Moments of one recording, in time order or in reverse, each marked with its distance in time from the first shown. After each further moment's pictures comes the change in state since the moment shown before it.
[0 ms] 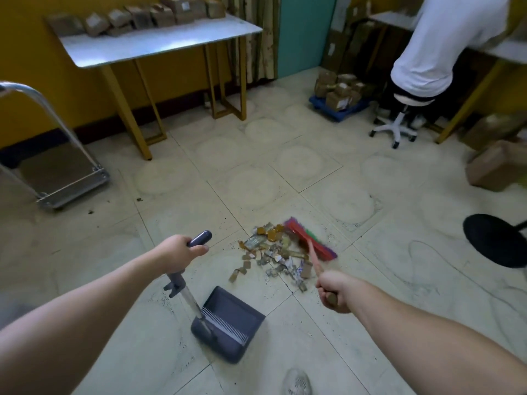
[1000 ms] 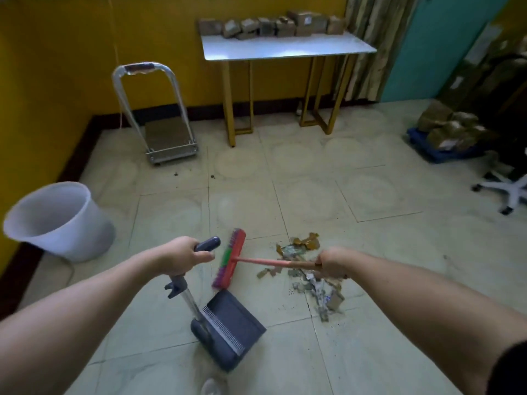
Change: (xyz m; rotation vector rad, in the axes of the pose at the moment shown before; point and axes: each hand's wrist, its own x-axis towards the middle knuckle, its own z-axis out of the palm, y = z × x) left_hand -0.086 -0.012 0.041 -0.137 0.074 -0.227; right_hand -0.010 -0.100 0.020 -1.790 0.134 -0.632
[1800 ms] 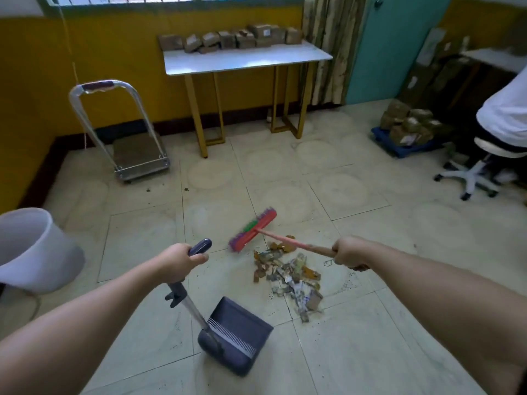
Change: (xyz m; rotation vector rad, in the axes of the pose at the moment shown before) left_hand 0.010 0.080 0.040 -0.096 0.065 0.004; right_hand -0.025 0.134 -0.006 0.274 0.059 0.158
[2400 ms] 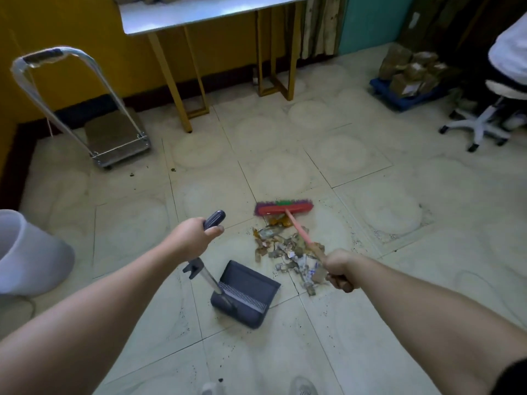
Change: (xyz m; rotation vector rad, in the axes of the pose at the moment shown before) left_hand 0.089 0.046 0.019 0.128 0.096 0.113; right_hand 0.082 -0.011 0.086 0.695 -0.234 0.181
